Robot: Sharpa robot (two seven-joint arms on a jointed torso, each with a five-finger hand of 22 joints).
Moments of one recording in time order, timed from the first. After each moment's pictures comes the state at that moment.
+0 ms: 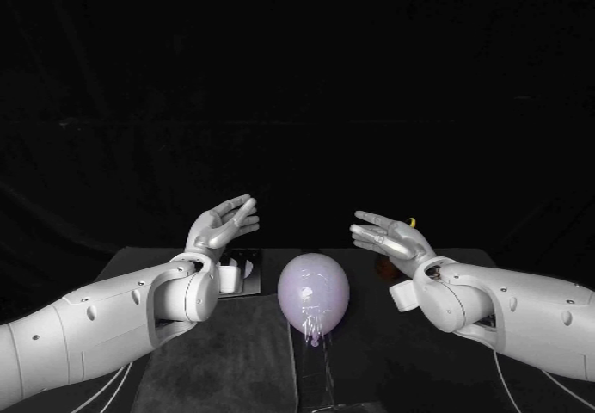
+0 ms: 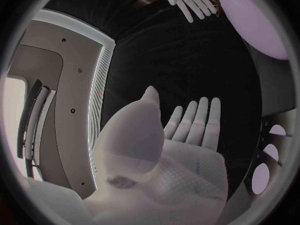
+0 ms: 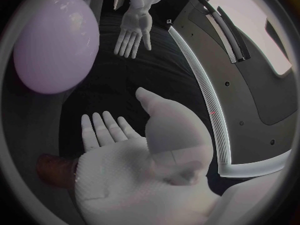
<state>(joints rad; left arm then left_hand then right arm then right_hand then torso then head) 1.12 -0.73 -0.03 1.37 0.04 -0.49 0.59 1.41 0.03 -0.03 0.28 0.04 0.44 0.15 0.22 0.17 0.63 0.25 0.18 0.08 0.63 0.23 0.28 0.20 0.10 0.59 0.29 0.25 0.14 1.19 -0.81 -0.17 1.43 -0.10 -0.36 0.44 1.17 0.02 0.34 0.00 0.15 0.27 0.14 0.16 0.12 0.43 0.26 0.10 0.05 0.36 0.25 0.13 0.09 0.09 0.29 0.29 0.12 0.06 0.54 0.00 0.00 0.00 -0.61</state>
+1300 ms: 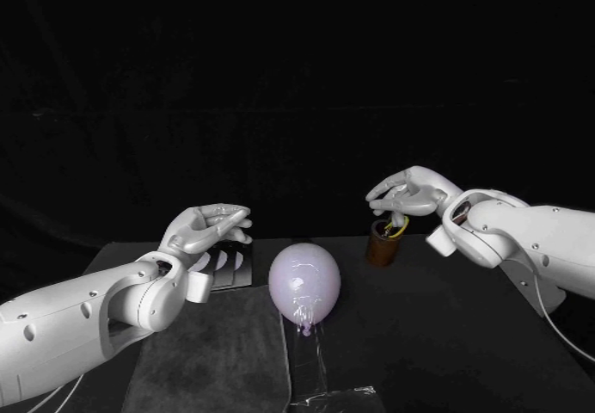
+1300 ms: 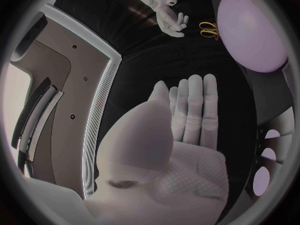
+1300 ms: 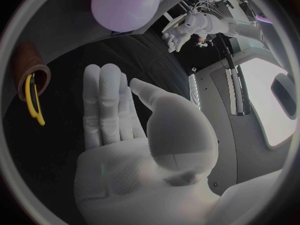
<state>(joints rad) 1.13 -0.87 -0.03 1.49 -0.11 -0.31 0.52 1.65 0.02 -0.05 0.29 0.05 0.89 0.18 0.35 0.27 1.18 0.11 0.25 0.13 1.05 0.05 0.74 0.59 0.17 0.95 0.17 0.61 0.31 1.39 -0.93 -0.16 1.37 -0.76 -0.29 0.20 1.21 -0.11 0.50 -0.08 0.18 0.95 0.14 0.31 0.25 1.33 0.06 0.15 0.15 1.43 -0.01 0.69 0.53 0.17 1.14 0.09 0.81 0.45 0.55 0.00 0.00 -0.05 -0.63</state>
